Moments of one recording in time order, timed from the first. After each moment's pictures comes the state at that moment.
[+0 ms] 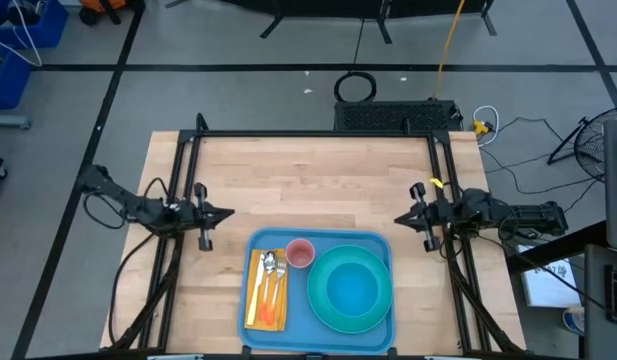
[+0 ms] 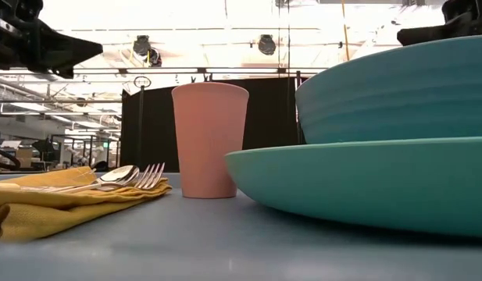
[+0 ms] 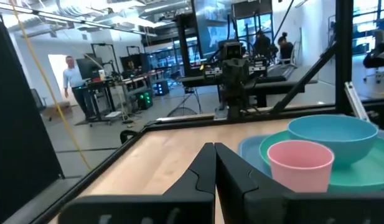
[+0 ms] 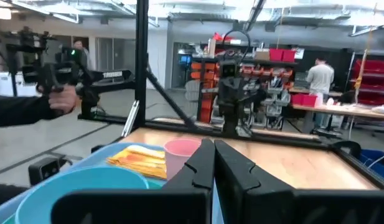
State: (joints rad) left arm -0.51 0.13 0.01 0.25 -0.64 0.22; right arm 0.01 0.00 0.02 0.14 -0.19 -0.04
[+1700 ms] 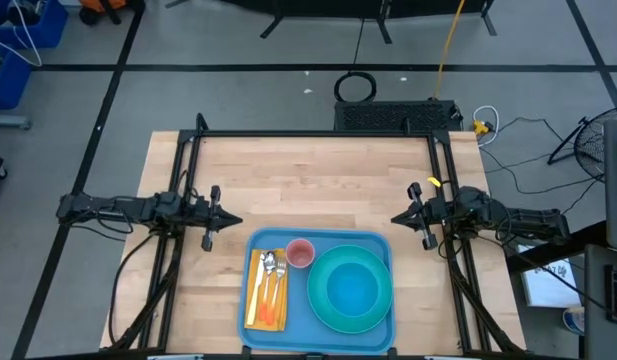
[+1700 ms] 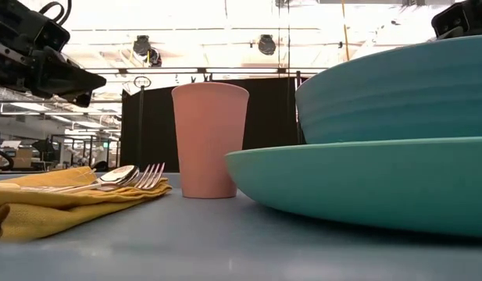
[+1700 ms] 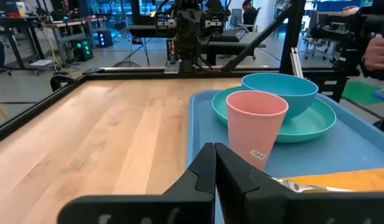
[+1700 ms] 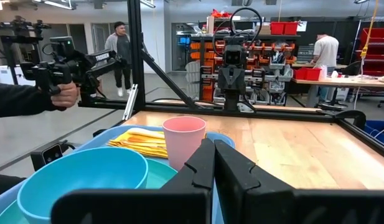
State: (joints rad) left arm -0.07 0.14 0.01 0.01 0.00 -0.01; right arm -0.10 0.01 0.02 0.04 -0.29 0.01
